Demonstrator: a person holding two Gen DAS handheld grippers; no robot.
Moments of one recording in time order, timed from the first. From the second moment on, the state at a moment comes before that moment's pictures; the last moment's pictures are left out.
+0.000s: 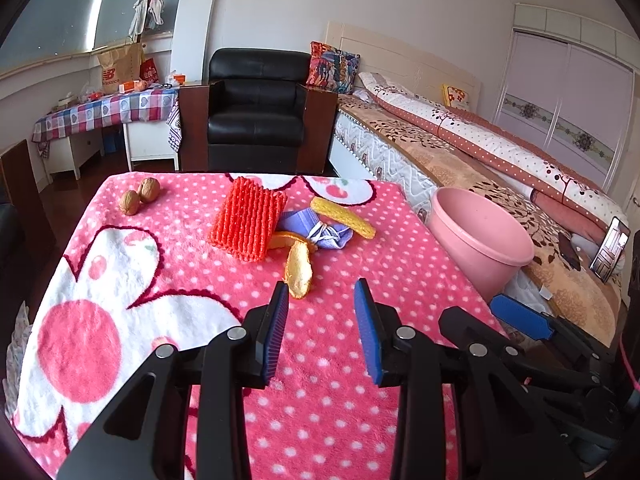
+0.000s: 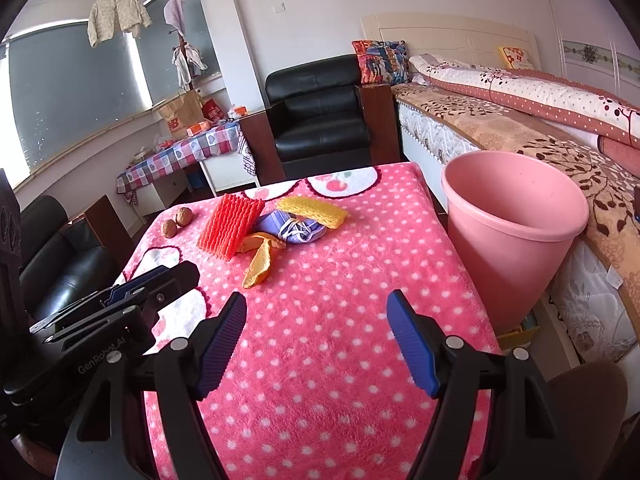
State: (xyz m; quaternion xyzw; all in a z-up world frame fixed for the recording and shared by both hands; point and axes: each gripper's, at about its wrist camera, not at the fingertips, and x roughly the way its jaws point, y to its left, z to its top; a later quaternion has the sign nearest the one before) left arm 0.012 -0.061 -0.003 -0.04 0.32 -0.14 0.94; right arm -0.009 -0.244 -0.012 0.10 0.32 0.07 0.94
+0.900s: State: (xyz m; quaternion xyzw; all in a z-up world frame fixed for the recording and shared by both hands) left arm 0.125 -0.001 -0.015 -0.07 0.38 -0.10 0.92; right arm 0.086 -0.230 -0.015 0.07 0.36 0.15 0.92
